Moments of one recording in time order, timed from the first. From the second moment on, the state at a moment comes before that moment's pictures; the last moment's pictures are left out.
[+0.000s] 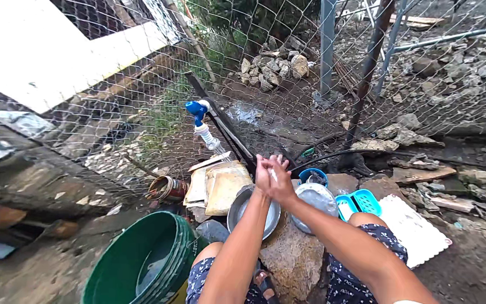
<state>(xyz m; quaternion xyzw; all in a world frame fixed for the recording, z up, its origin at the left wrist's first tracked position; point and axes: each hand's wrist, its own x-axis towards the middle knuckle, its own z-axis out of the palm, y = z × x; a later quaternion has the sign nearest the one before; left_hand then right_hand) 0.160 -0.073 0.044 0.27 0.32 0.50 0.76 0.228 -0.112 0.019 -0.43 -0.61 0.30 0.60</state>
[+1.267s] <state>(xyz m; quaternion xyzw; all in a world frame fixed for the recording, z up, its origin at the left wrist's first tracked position) 0.163 -0.110 0.046 0.45 0.33 0.48 0.68 0.252 -0.107 0.045 -0.47 -0.67 0.27 0.50</state>
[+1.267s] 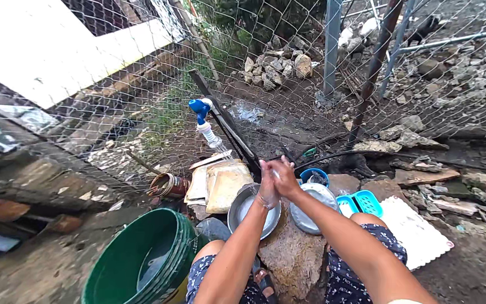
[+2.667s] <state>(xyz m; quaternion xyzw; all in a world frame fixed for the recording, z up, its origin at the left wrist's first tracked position) 0.139 -0.108 0.040 0.20 0.16 0.51 0.82 0.241 -0.093 0.012 -0.45 -0.67 0.21 0.56</state>
